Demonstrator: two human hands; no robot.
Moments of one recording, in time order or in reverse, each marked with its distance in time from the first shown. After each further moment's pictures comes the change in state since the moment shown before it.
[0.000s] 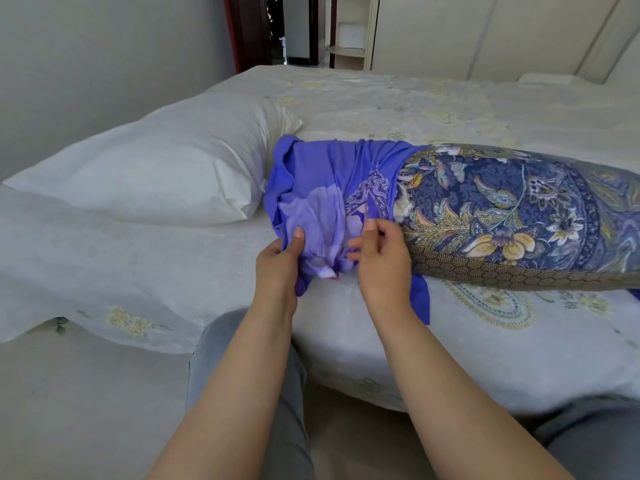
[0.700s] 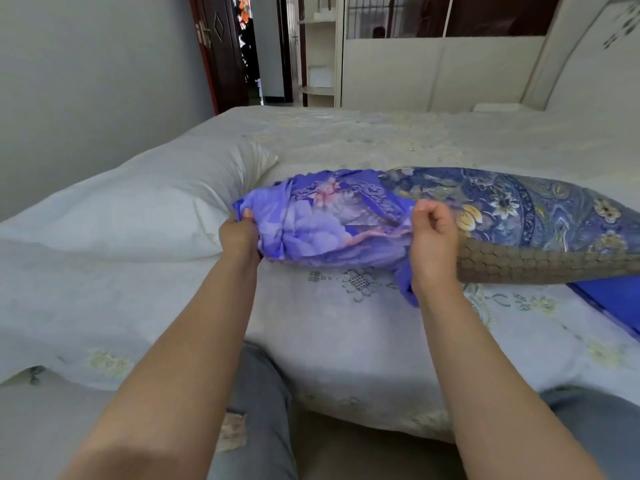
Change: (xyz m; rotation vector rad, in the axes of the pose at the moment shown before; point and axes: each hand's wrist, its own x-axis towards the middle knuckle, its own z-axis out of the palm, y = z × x) left_hand 0.061 0.066 0.025 0.187 0.201 0.138; right_hand 0.040 -0.051 -0.096 0.273 0.205 -0.121
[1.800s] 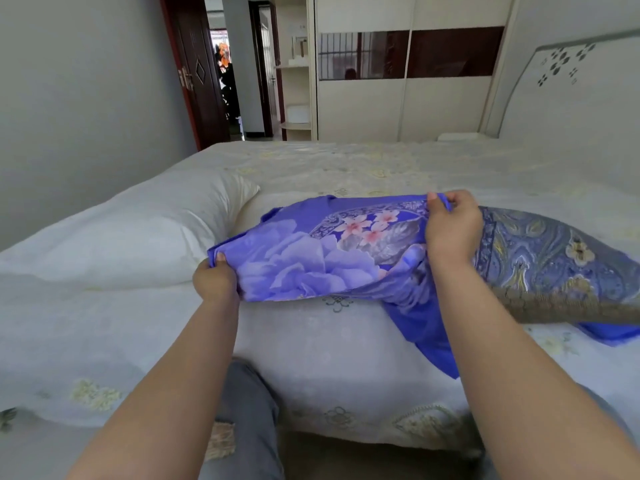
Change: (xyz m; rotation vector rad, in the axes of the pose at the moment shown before) left_hand -0.028 -0.029 -0.026 -0.002 0.139 0.111; right_hand 0.040 -0.041 -0.058 -0.487 0.300 -0.068
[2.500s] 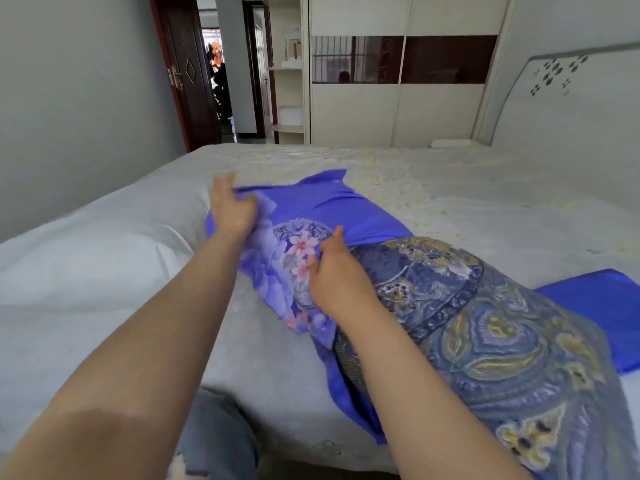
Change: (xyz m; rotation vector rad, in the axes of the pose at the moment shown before) left_hand 0.063 0.088 0.104 0.191 -0.359 0.315; right_hand -0.084 -0.051 0.057 -0.442 -0.793 -0.301
